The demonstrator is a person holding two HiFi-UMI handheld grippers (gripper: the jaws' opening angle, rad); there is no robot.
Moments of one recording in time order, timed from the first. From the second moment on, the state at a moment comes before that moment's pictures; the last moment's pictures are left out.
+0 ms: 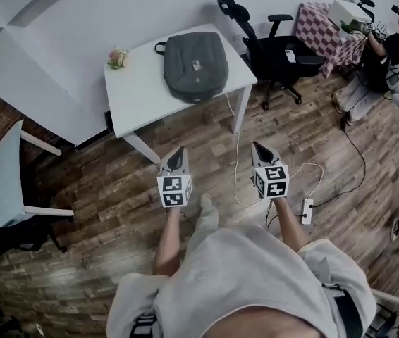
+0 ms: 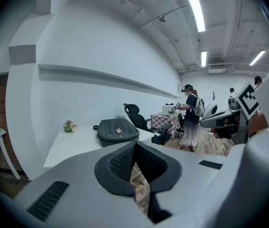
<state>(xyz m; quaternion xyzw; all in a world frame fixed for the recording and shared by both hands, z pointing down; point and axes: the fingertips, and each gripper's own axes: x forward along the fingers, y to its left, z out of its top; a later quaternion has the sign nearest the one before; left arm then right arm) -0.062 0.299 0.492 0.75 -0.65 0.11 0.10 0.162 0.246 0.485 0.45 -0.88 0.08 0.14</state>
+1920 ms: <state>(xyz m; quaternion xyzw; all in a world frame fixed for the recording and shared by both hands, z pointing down) -0.124 -0.059 0.561 0.79 -0.56 0.21 0.13 0.072 -0.113 0.549 0.47 -0.85 0.15 0.19</state>
